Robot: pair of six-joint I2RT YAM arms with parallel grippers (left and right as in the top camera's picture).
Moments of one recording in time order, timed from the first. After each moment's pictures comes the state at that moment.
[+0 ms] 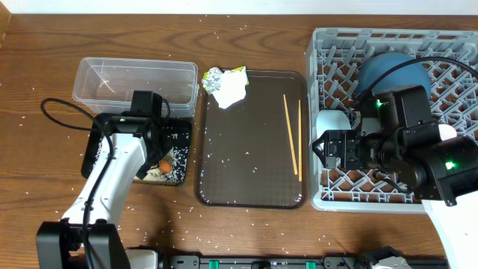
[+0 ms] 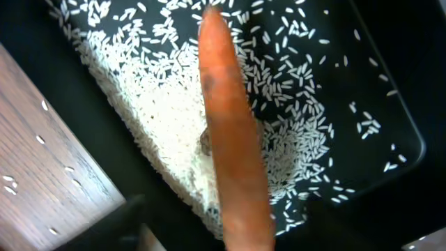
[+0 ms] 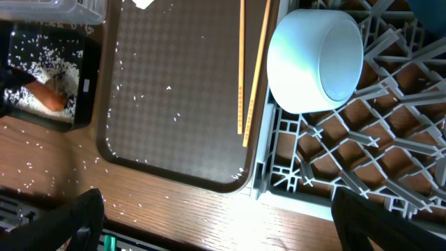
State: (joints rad) left arm -0.05 1.48 0.96 -0.93 -0.20 -0.94; right arm 0.30 1.17 1.39 -1.30 -0.19 0.30
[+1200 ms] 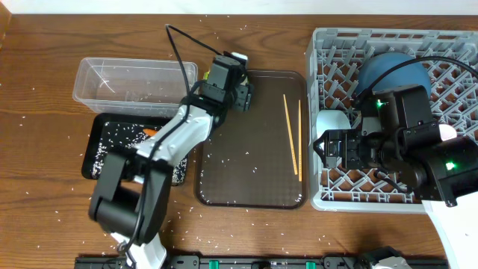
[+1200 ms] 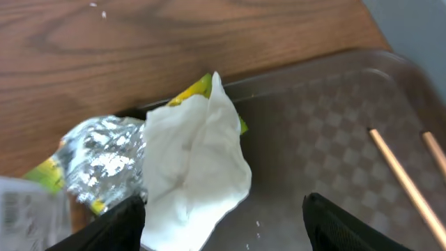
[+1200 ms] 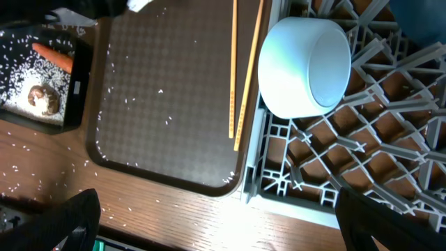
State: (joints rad) left arm -0.41 1.87 1.19 -0.12 -0.04 -0.08; right arm 0.30 1.17 1.39 -1.29 -0.16 0.28
